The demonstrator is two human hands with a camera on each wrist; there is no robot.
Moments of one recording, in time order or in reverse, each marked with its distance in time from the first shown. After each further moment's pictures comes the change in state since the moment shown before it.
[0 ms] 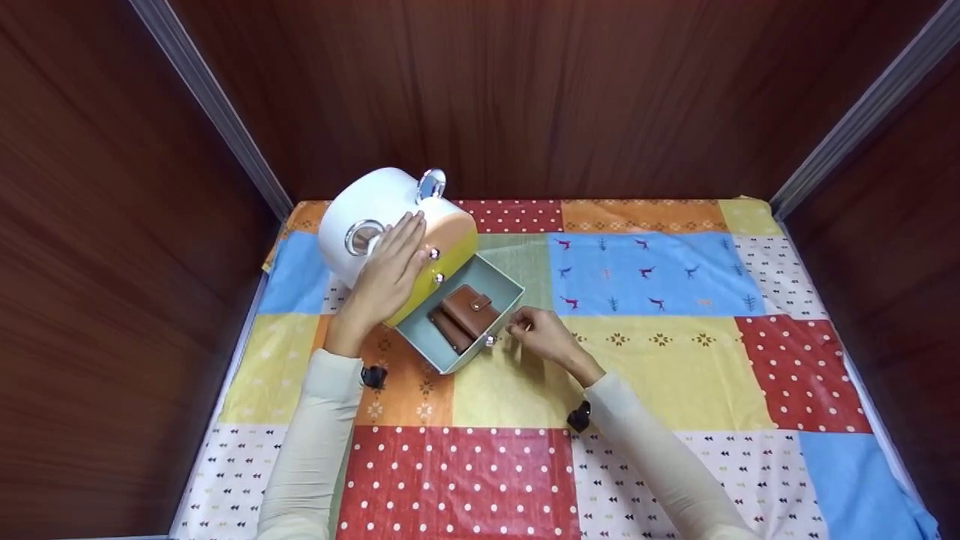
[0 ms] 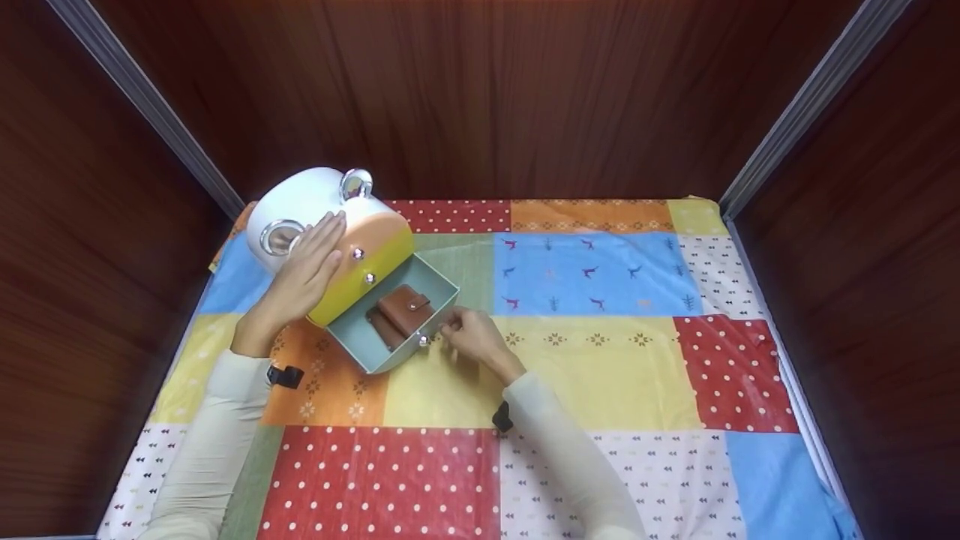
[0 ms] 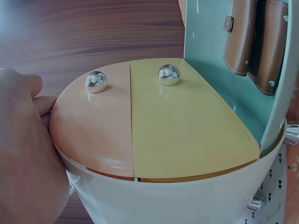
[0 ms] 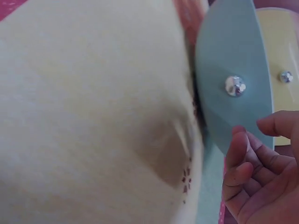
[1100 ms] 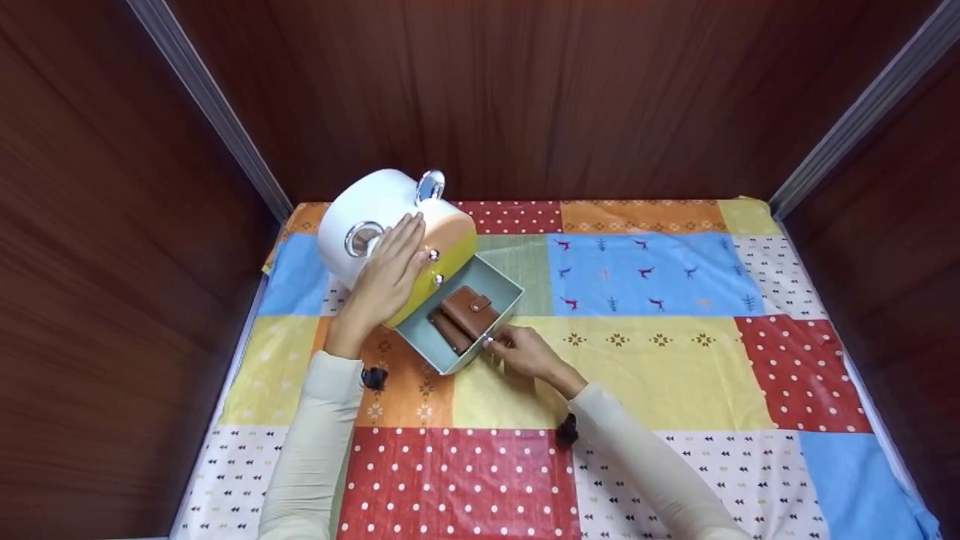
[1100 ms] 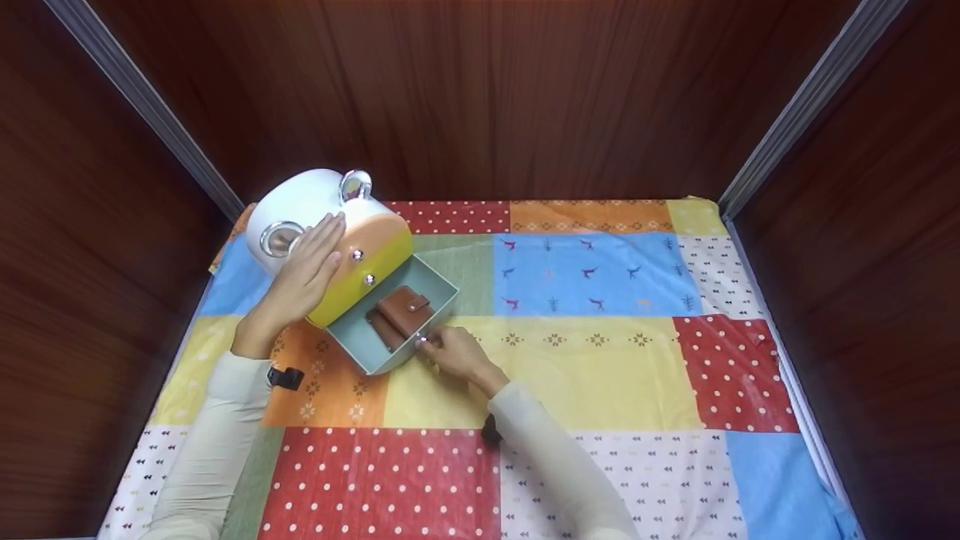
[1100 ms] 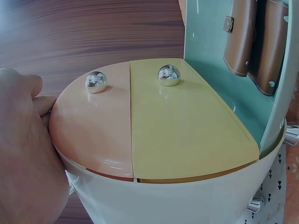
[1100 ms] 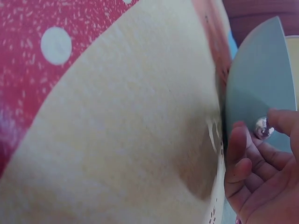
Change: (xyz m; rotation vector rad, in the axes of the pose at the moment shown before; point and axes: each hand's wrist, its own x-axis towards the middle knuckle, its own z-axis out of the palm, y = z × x) left_hand 0.001 -0.001 0.001 0.011 0.012 0.005; right_hand -0.004 -0.004 0.035 -0.031 -0.102 -0.068
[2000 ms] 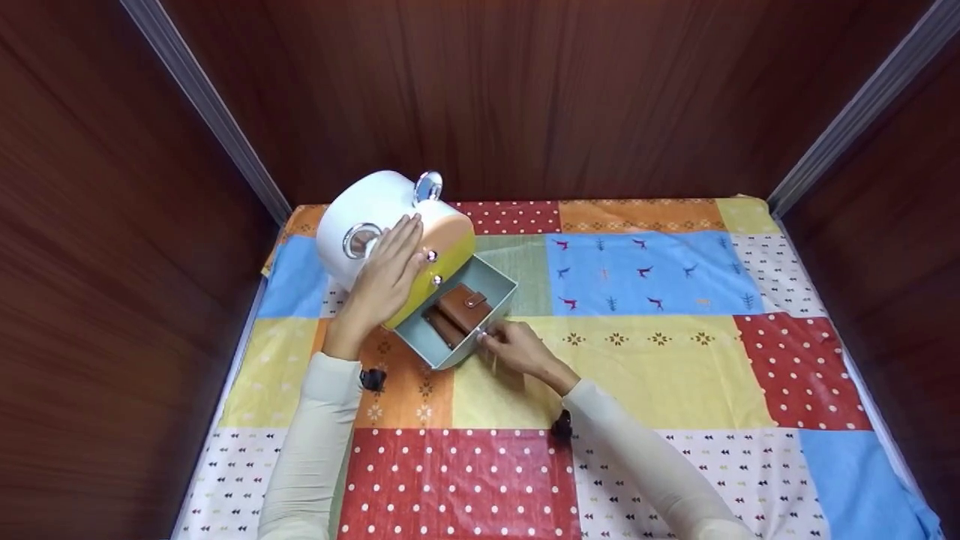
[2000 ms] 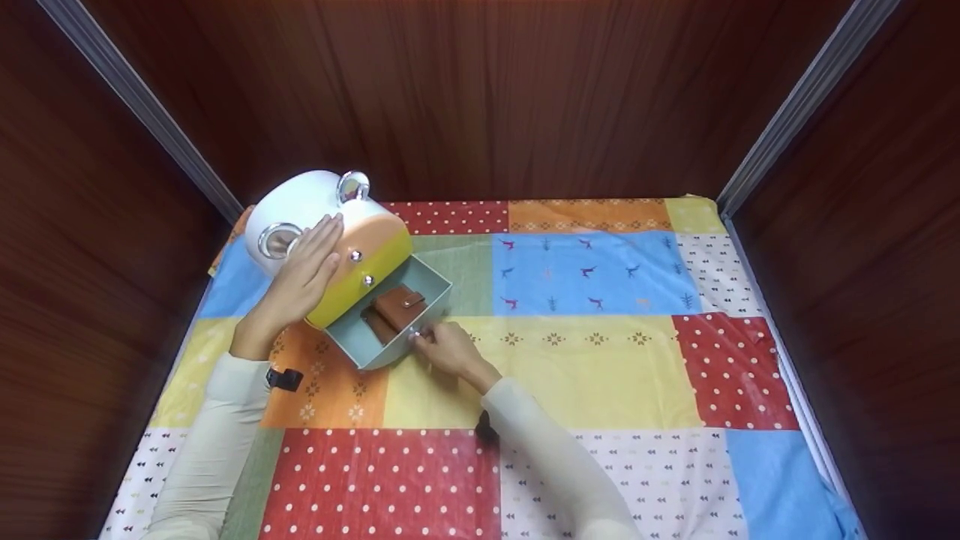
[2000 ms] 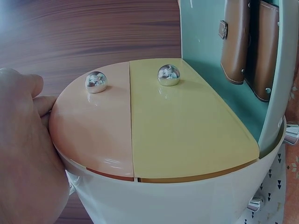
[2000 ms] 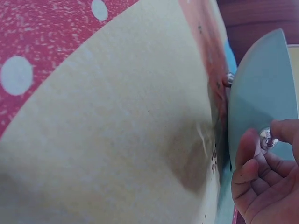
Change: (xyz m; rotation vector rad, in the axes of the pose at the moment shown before) left_hand 0.001 -0.002 0.001 -0.004 -0.007 -0.004; right_hand 0.006 -0.014 0.001 0.017 0.060 0.016
